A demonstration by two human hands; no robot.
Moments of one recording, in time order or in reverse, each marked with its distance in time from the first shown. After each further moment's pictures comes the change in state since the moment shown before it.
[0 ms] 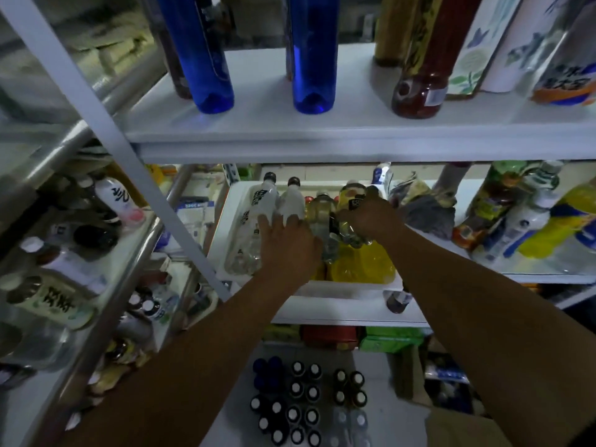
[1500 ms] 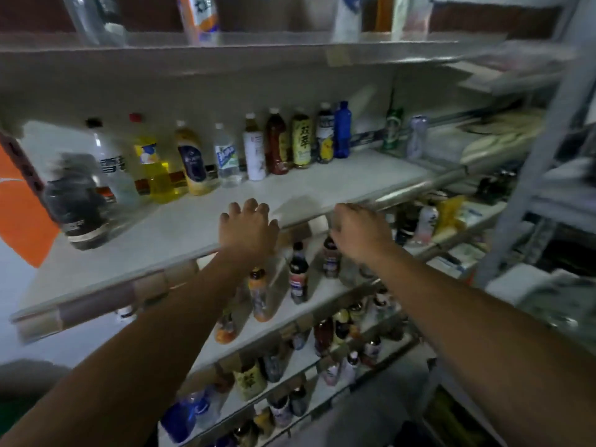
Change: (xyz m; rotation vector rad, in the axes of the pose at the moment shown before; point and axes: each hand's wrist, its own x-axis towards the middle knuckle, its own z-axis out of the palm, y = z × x) left_hand -0.504 -0.317 -0.203 0.243 0.255 -1.080; right_hand -0.469 -0.315 0.184 -0.291 -0.101 -1.483
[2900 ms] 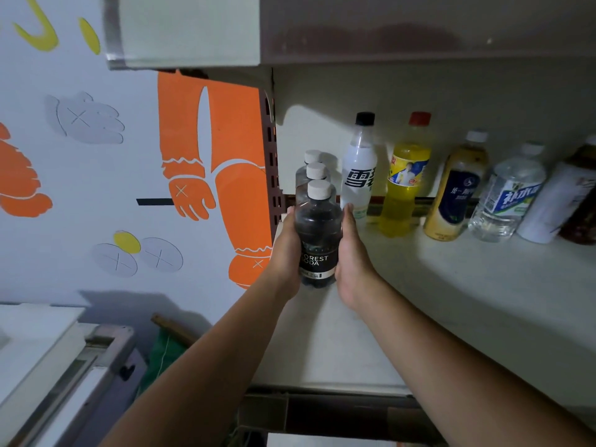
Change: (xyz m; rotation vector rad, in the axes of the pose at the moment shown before) left_hand 0.082 -0.358 0.039 -1.806 0.221 -0.828; right_hand 0.200 -0.439 0.179 1.818 -0.645 0.350
